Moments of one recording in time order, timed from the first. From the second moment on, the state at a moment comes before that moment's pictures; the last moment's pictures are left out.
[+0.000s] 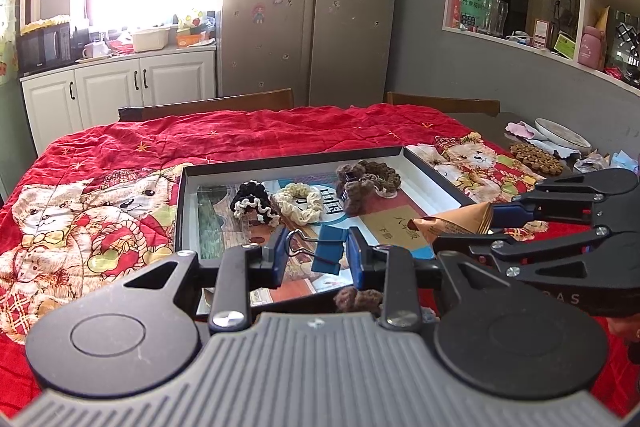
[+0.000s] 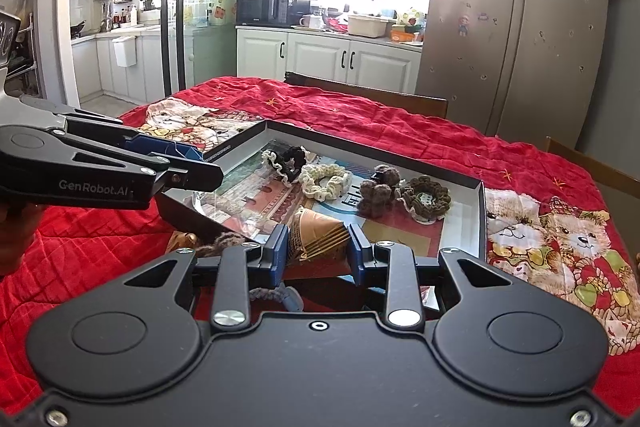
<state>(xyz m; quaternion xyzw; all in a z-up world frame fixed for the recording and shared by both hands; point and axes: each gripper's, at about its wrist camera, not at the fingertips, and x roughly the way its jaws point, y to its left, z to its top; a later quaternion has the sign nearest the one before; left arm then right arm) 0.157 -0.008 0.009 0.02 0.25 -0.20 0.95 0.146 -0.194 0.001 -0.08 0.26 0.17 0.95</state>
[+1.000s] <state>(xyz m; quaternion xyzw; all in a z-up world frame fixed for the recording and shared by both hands) 0.196 -0.012 0.004 0.01 0.26 -0.19 0.95 0.191 -0.200 -0.013 -0.07 0.28 0.15 0.95</state>
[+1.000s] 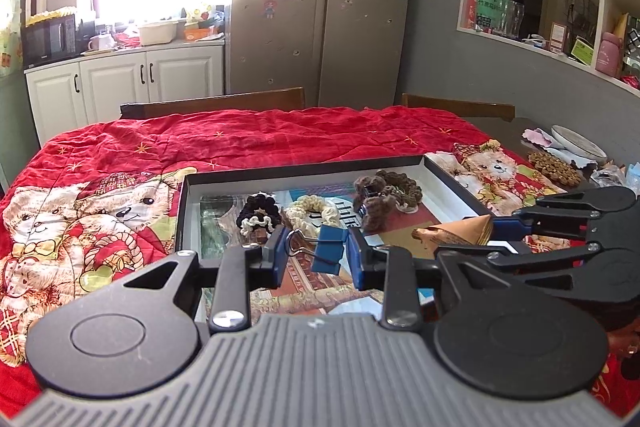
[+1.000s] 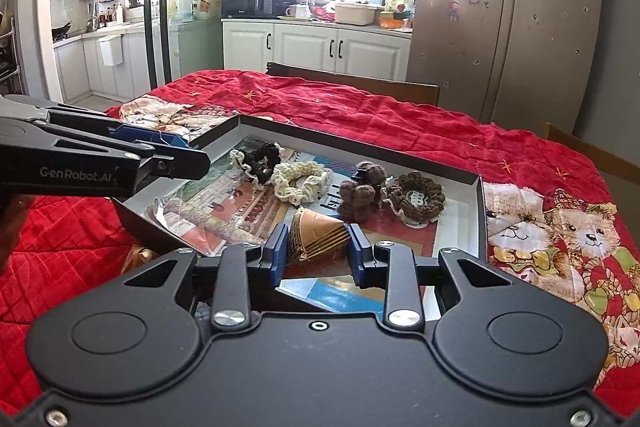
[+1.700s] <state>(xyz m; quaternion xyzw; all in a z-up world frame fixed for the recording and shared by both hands) 0.234 -0.014 -0.023 0.00 0.30 -0.17 0.94 0.235 -0.193 -0.031 -0.05 0.28 0.16 0.94</state>
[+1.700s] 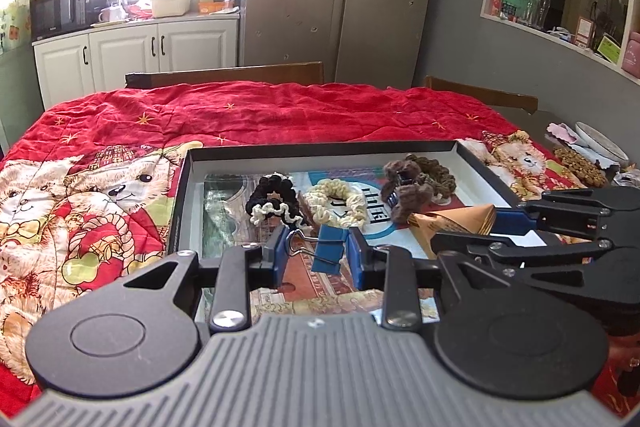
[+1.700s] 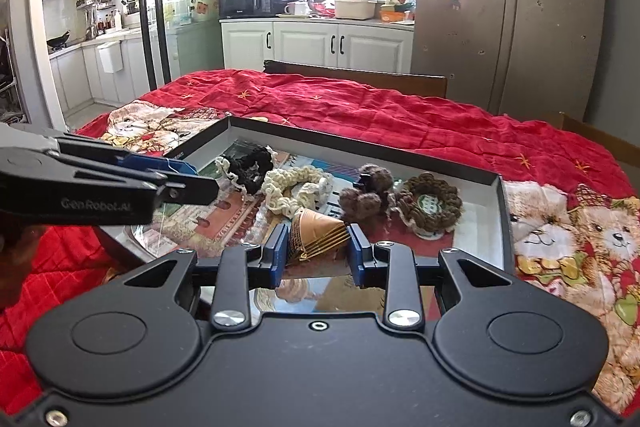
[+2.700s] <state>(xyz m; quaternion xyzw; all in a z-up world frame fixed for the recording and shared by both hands) 0.266 -0.019 -0.052 0.01 0.32 -0.14 0.94 0.279 -0.187 -0.058 -0.04 0.30 0.15 0.94</state>
